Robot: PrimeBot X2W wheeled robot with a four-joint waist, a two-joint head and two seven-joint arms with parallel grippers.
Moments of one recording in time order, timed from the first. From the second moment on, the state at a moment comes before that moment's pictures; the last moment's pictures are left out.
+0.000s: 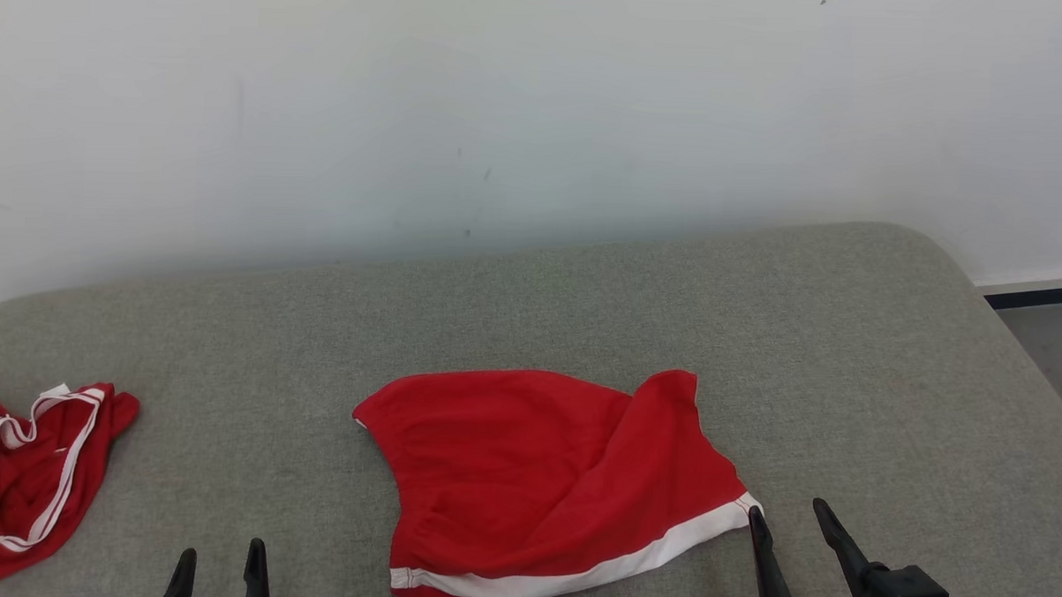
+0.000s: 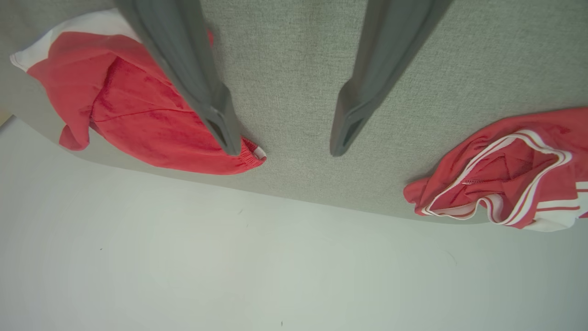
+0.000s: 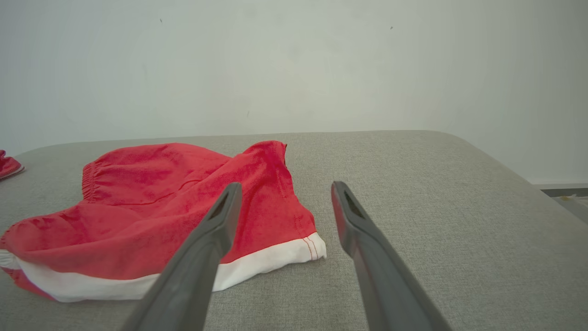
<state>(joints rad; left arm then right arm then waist) 0.12 0.05 0.05 0.16 -0.27 -0.08 -0.26 0.00 -0.05 0.08 0.30 0.08 0.13 -0.22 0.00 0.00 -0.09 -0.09</state>
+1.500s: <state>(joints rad) -0.13 0.08 -0.28 0.55 -0.27 -0.13 -0.26 -0.38 -0.05 0.02 0.81 0.09 0.13 0.03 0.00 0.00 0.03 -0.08</state>
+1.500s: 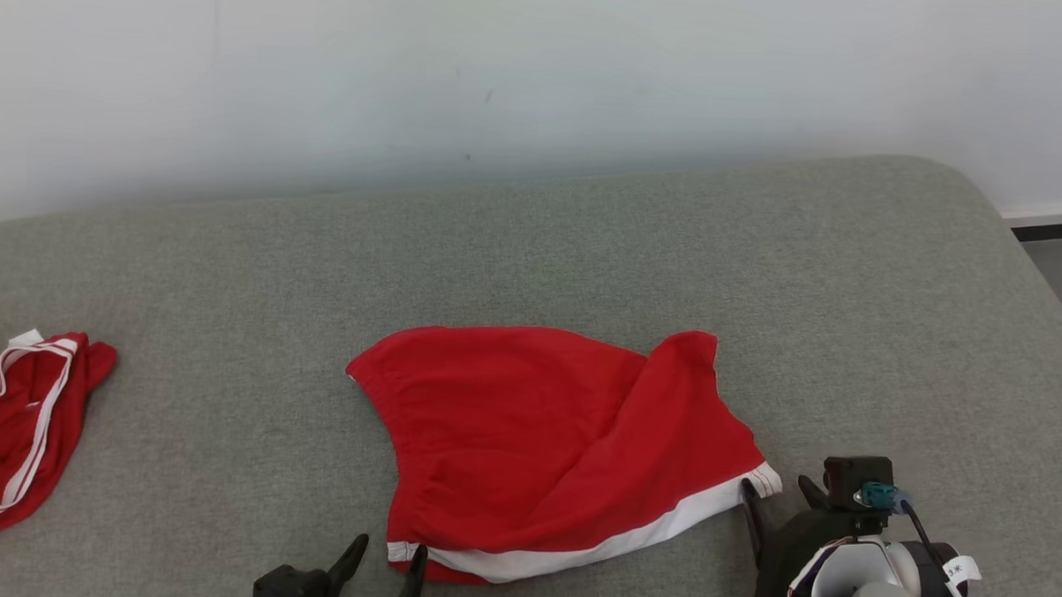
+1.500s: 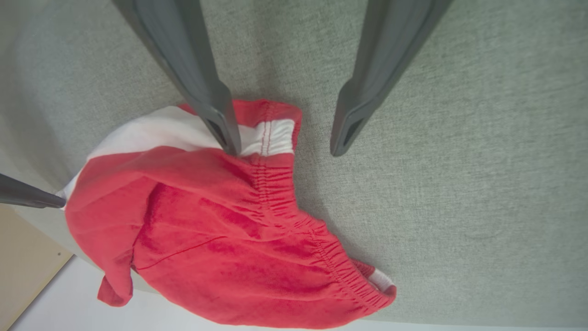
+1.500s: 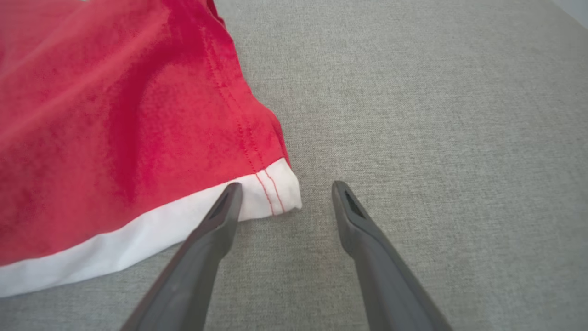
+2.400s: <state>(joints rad) -0.19 0.10 -0.39 0.60 -0.35 -0.13 -0.26 -0.53 -0.05 0.06 1.09 0.16 0.13 -0.05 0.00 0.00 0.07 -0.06</state>
